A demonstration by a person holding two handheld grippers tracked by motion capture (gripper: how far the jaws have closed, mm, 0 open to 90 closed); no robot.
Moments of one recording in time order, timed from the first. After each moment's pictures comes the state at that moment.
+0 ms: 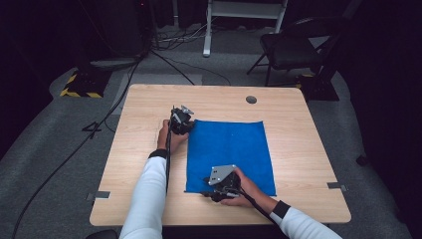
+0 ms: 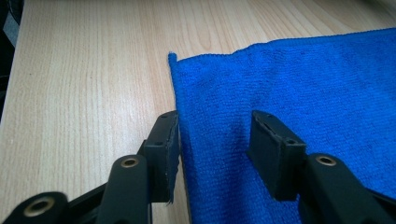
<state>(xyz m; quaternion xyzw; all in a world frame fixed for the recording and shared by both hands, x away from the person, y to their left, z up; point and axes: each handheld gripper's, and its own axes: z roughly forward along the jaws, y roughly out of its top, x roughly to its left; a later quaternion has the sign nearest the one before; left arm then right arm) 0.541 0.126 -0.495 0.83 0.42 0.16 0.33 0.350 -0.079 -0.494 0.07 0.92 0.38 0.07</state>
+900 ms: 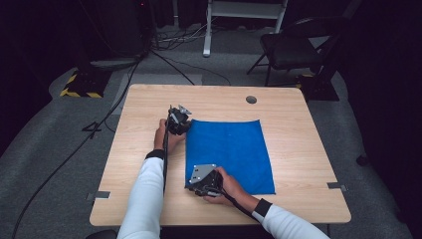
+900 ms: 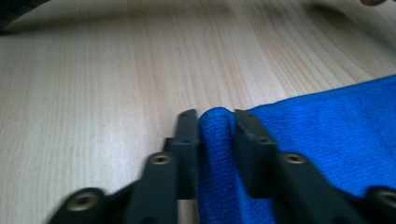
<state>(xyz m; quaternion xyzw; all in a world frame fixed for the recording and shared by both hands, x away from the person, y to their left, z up) 0.534 0.133 -0.486 0.83 0.42 0.17 0.32 0.351 -0.028 -0.494 0.08 0.92 0.36 0.10</state>
